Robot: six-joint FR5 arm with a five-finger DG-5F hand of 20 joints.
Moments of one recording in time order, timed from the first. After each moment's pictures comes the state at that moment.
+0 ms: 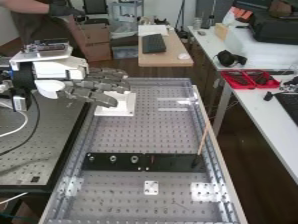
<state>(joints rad) 1.12 -1.63 -1.96 -2.86 -2.25 -0.98</state>
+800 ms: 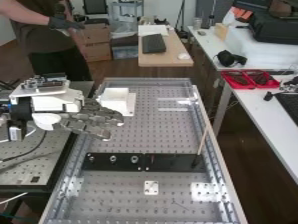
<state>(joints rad) 1.03 -1.74 -2.00 -2.79 -2.32 -1.12</state>
